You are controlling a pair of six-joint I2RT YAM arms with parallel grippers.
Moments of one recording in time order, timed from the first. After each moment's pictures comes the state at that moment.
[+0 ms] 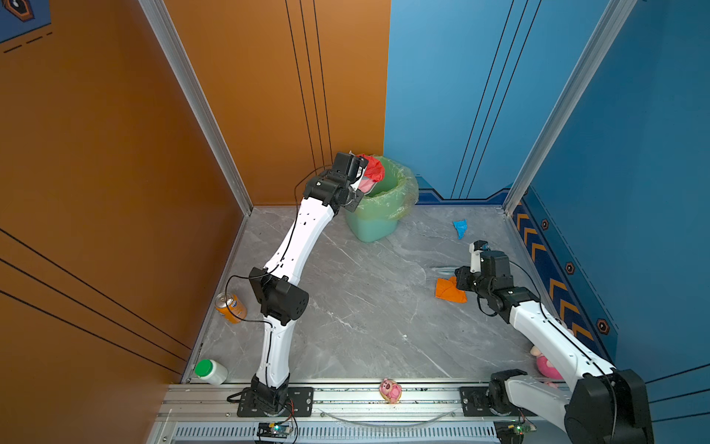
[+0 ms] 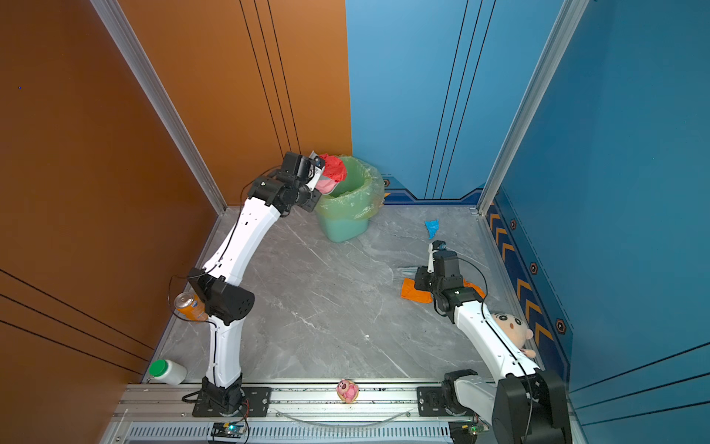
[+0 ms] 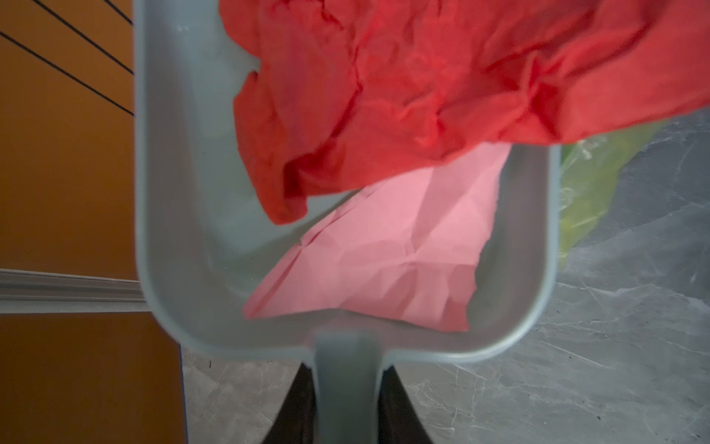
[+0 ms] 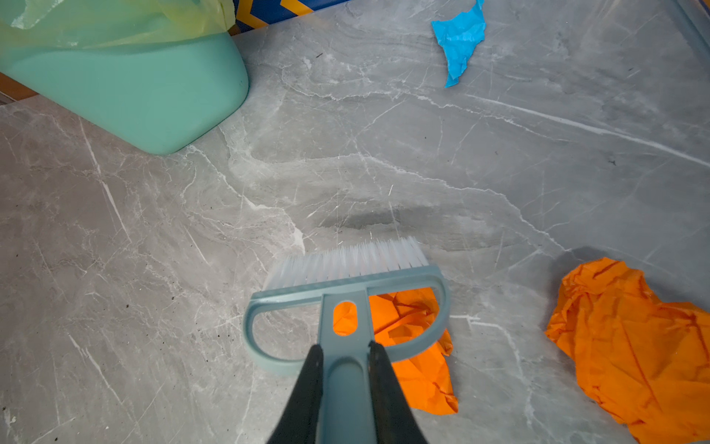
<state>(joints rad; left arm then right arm) -0.42 2.12 2.47 -1.08 -0.31 0.22 0.16 1.13 0.70 -0.28 -0.06 0.30</state>
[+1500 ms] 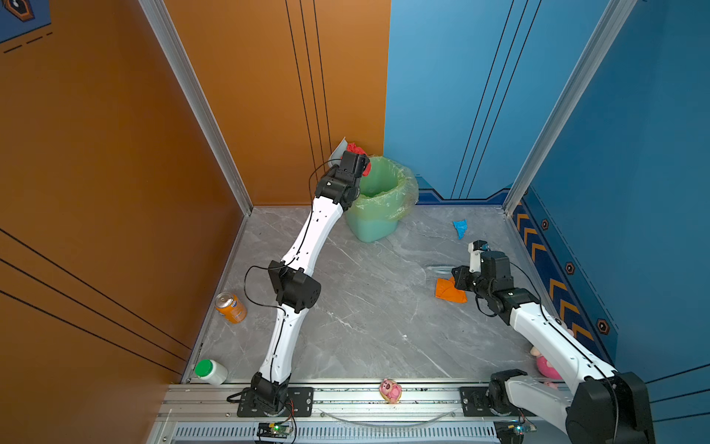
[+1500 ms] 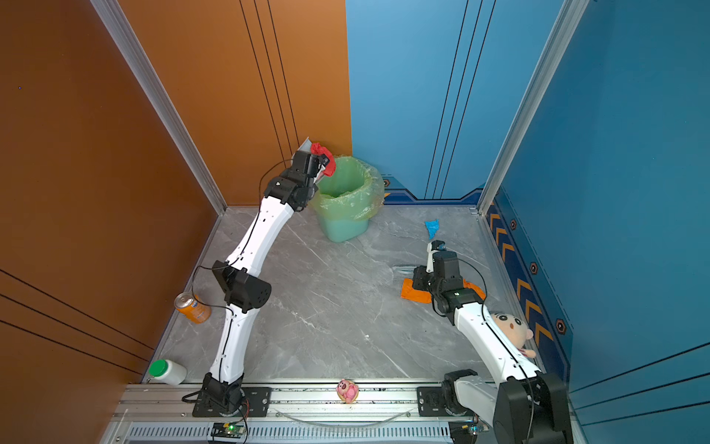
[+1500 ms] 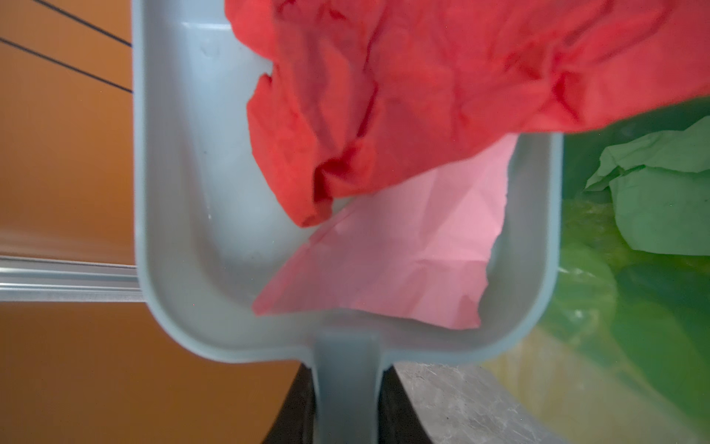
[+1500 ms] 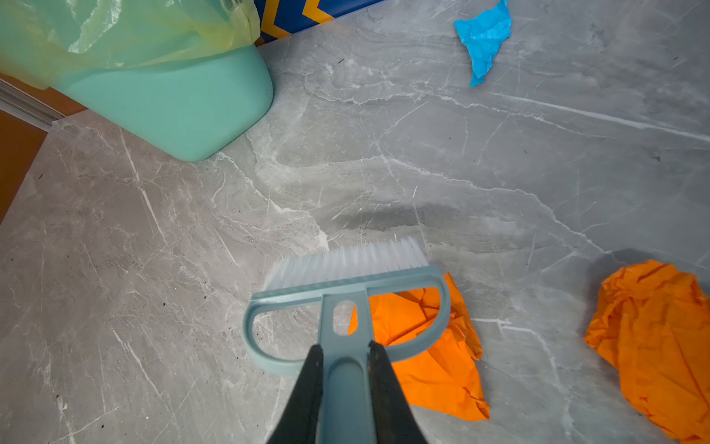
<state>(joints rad) -0.43 2.35 2.70 -0.94 -0.72 0.62 0.17 1.11 0.68 -0.25 -0.10 0.34</state>
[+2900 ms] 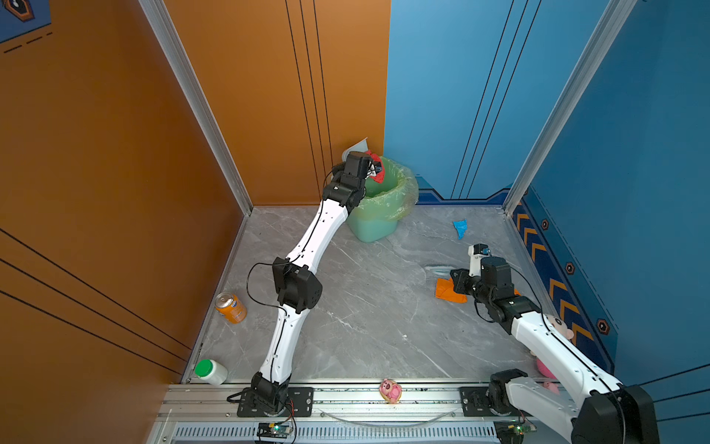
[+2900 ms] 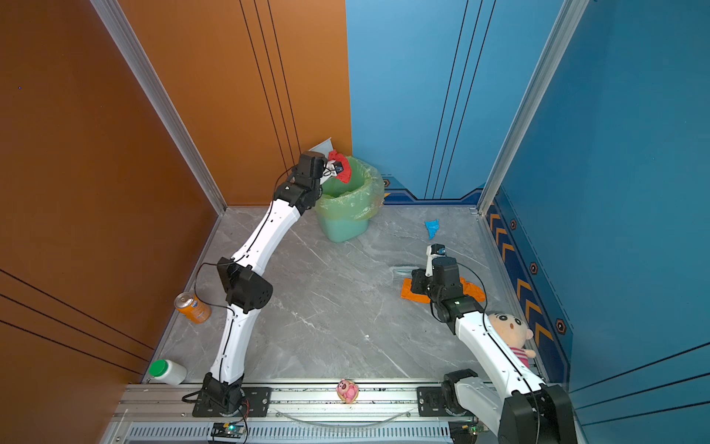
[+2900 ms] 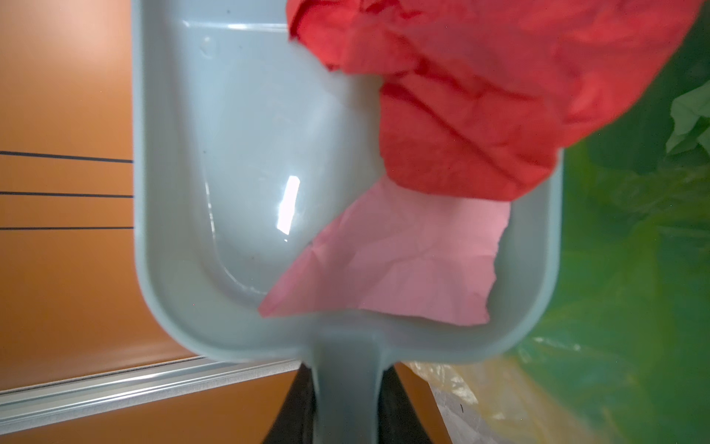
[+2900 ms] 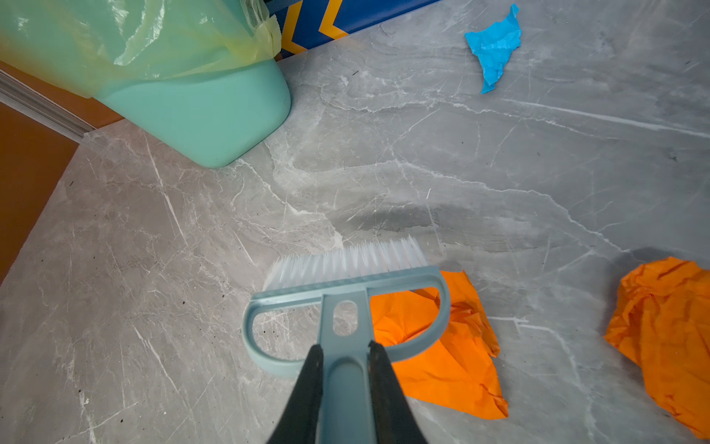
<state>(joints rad) -0.44 2.35 2.60 -0.63 -0.70 1.10 0.21 1.04 0.62 -0.20 -0.09 0.38</state>
